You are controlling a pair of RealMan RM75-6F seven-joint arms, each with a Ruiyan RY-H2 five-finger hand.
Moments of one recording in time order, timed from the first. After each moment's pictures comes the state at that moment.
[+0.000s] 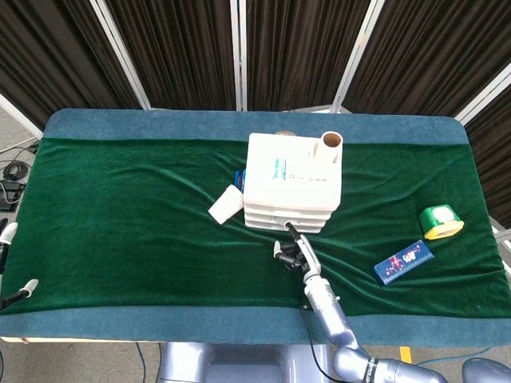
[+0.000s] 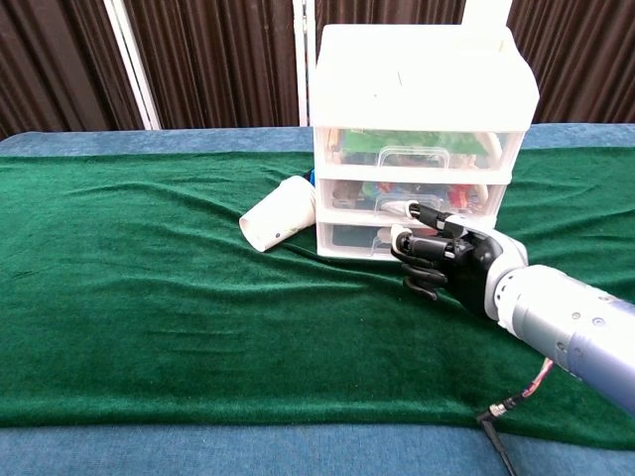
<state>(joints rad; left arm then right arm) 0.00 -1.13 -0.06 -1.61 1.54 1.63 0.13 0.45 -1.85 0.37 -1.53 -1.05 0.89 0.67</state>
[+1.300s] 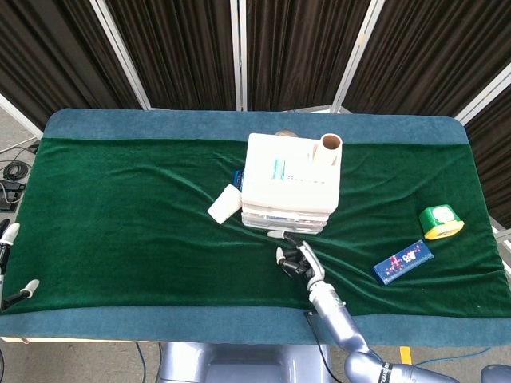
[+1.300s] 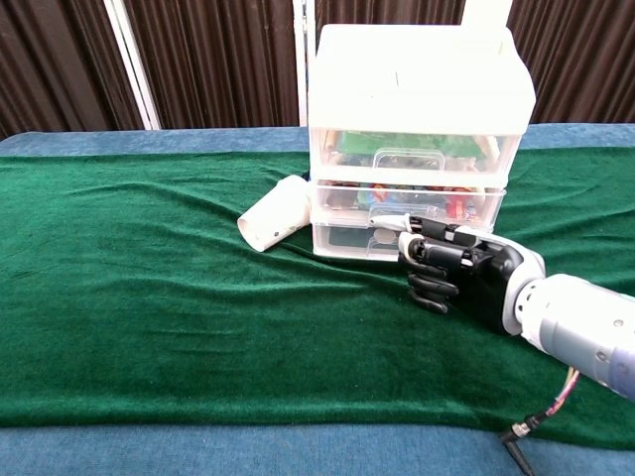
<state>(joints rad) -0.01 -1.13 -0.05 -1.61 1.55 1.63 0.14 0.40 -1.77 0.35 -1.61 -1.09 0.81 0.80</state>
